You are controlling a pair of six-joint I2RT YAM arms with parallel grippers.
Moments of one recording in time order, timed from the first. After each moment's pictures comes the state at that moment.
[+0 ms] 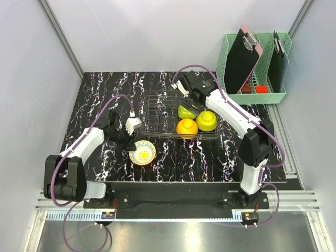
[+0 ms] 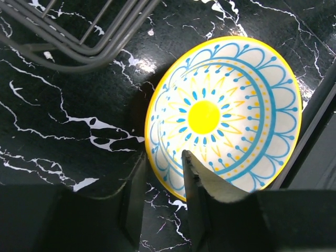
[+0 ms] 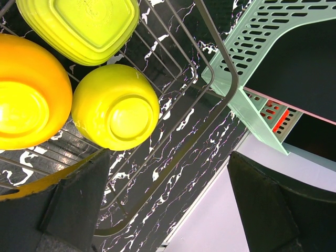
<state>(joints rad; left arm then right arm) -0.10 1.34 0.79 -0.69 0.68 0.70 0.61 1.88 1.80 -0.96 0.46 -0.41</state>
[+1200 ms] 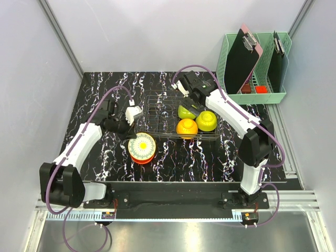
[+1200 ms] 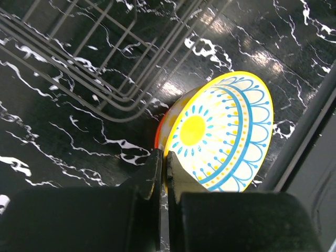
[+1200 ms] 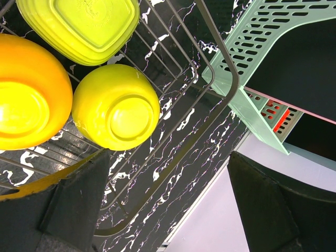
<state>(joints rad) -0.15 1.29 0.97 -0.76 0.67 0.63 0.61 1.88 1.80 -0.96 0.46 -0.41</state>
